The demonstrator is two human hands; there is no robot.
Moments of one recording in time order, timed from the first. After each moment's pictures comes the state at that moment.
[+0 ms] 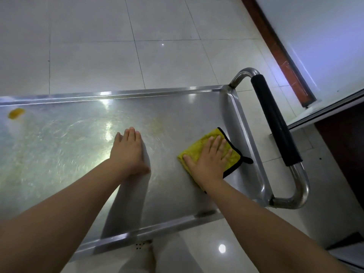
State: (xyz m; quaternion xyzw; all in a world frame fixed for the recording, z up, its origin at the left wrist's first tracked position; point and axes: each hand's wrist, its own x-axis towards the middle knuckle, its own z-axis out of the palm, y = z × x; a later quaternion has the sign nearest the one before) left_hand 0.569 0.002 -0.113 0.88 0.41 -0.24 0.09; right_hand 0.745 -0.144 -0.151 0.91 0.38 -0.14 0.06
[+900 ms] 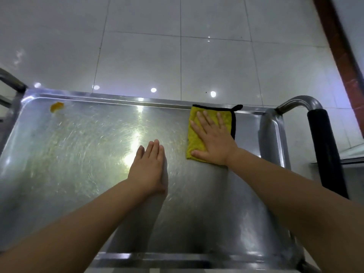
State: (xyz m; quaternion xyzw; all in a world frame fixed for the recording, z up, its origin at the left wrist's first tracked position) left_hand 0.583 0.017 -0.118 0.85 0.44 -0.26 0.13; right_hand 0.827 0.022 -0.163 0.60 0.79 -0.08 0.08
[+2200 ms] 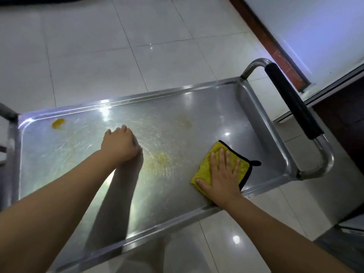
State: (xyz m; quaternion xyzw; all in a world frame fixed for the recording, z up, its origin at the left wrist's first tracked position) left_hand 0.459 0.090 -0.110 0.89 0.40 -0.17 0.10; right_hand 0.631 -0.180 -0.157 0.88 0.46 -0.10 0.07
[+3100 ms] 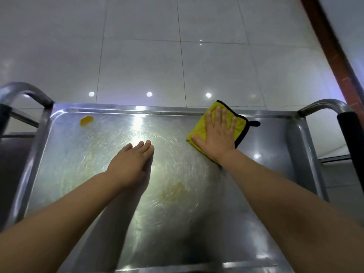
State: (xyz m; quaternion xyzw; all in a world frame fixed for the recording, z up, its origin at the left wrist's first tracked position) left_hand 0.450 0.112 -0.106 0.90 0.37 -0.21 0.12; right_hand 0.715 0.078 -0.162 0.79 0.59 -0.11 0.08
